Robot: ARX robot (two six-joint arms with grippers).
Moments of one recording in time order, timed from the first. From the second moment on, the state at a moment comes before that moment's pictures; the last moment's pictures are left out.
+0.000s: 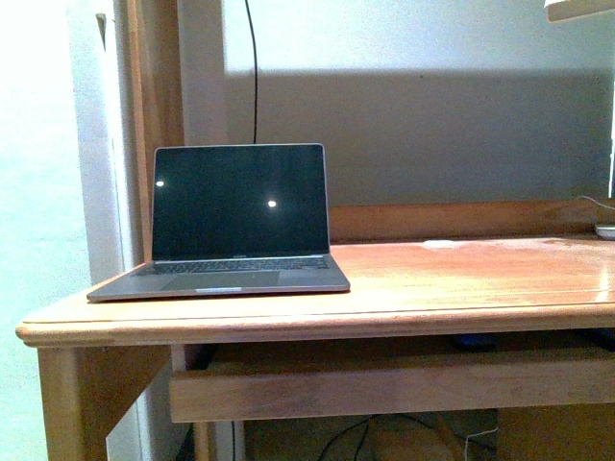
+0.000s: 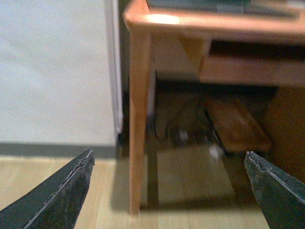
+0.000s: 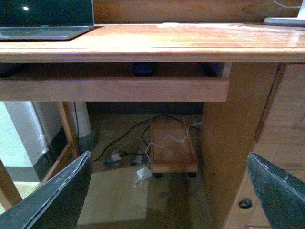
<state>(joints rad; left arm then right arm) 0.03 0.15 0.07 -0.13 0.19 -0.02 0.00 0.00 0.02 0.00 0.00 0.00</state>
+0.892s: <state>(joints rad) -0.01 1.99 0.73 1.18 0.54 1.43 0.00 0.00 0.02 0.00 0.00 0.00</state>
